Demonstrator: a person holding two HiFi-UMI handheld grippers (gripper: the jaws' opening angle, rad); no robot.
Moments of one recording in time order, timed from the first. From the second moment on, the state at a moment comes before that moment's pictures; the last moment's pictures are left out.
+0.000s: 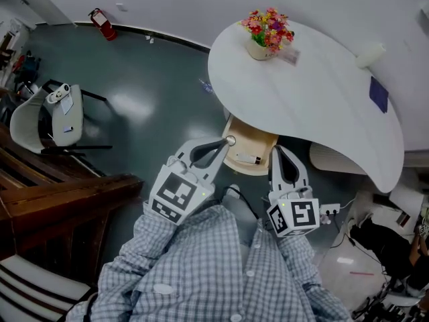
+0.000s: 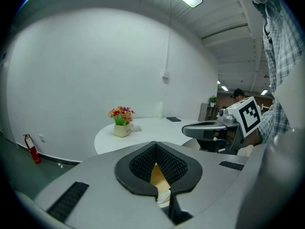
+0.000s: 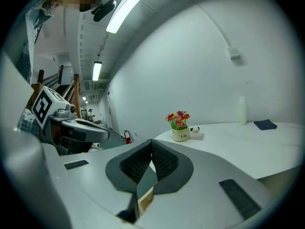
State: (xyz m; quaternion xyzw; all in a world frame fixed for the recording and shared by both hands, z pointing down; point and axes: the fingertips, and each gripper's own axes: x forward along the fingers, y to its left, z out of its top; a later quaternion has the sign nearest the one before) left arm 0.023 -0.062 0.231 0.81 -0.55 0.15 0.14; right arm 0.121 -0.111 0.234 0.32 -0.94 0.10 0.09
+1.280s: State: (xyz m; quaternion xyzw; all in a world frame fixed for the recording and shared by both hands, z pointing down) left arm 0.030 -0.066 0.231 0.81 -0.55 0.15 0.14; right arm 0.122 -0.111 0.245 0.31 -0.94 0.11 0.11
